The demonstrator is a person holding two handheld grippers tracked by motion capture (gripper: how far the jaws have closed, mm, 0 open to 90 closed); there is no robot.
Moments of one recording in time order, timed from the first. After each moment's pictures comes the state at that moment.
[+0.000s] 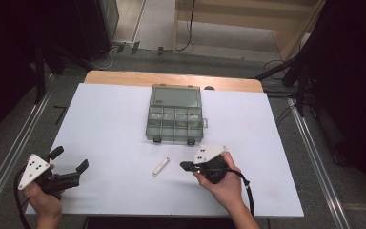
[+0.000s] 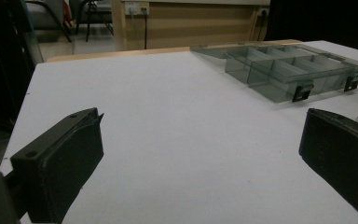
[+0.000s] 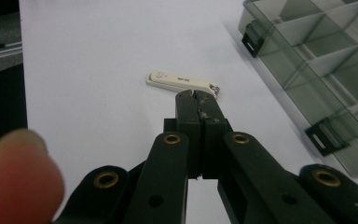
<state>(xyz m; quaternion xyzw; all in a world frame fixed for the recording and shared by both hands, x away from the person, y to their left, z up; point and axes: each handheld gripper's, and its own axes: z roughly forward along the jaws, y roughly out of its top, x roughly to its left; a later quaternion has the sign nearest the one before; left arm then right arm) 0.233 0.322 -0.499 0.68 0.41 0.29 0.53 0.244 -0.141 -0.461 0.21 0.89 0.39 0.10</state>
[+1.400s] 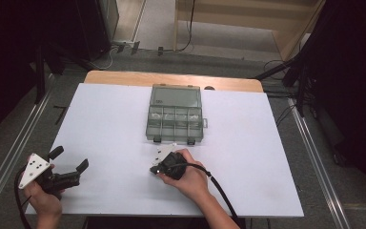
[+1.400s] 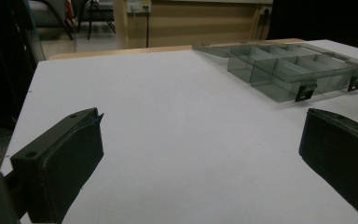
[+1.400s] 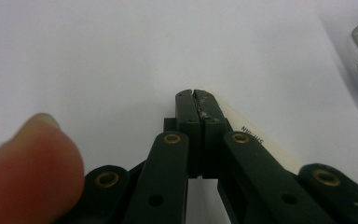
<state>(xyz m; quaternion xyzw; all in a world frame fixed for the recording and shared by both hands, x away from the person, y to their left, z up) 0.235 0.322 -0.499 0.68 0.41 0.29 0.53 0.281 -0.045 -0.507 0.16 0.93 0.33 0.06</state>
